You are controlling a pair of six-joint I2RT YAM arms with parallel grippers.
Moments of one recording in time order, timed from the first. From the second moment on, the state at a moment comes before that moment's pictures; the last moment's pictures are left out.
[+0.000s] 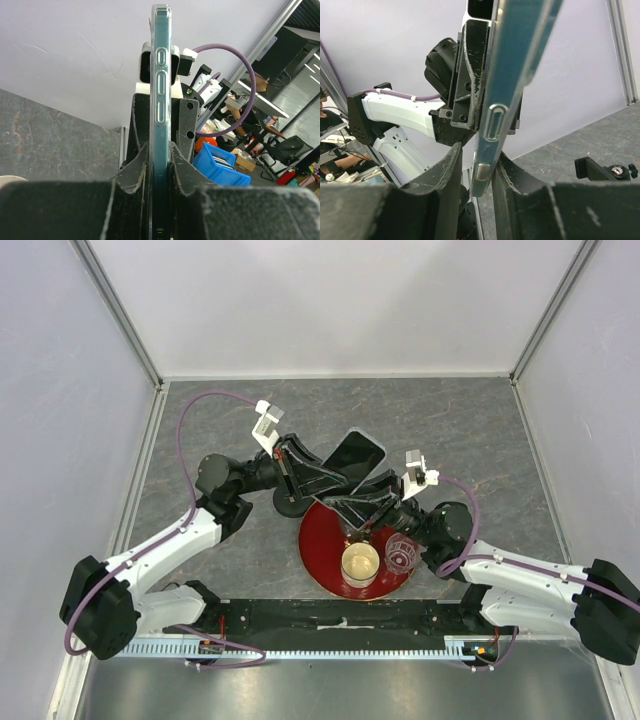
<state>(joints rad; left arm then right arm) -0.64 1.15 0.74 0.92 0.82 -0.93 0.96 1.02 0.46 1.09 -0.23 0.58</state>
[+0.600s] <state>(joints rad) -0.63 1.18 0.86 0.72 0.84 -0.88 0.97 0.95 0.46 0.94 -0.12 0.53</state>
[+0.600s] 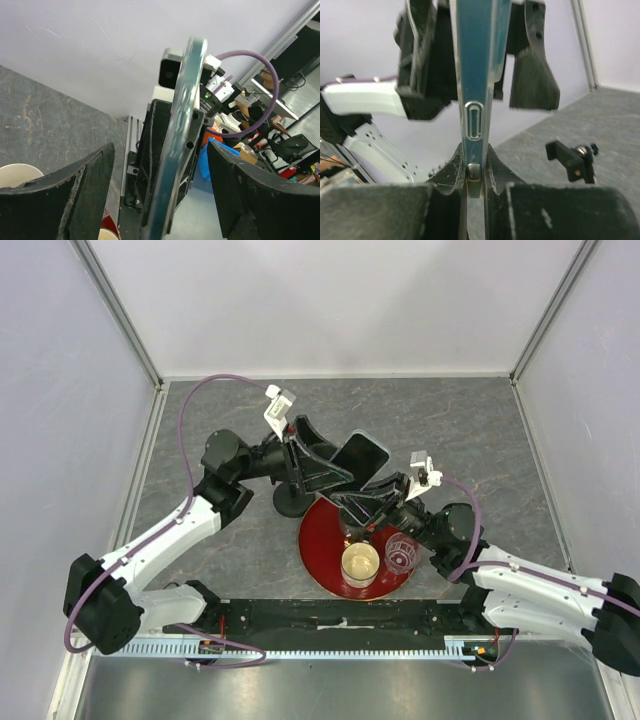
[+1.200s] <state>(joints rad) -0.63 1.18 1.03 0.33 0.96 -0.59 0.95 0.80 0.64 0.23 -0.28 0.31</state>
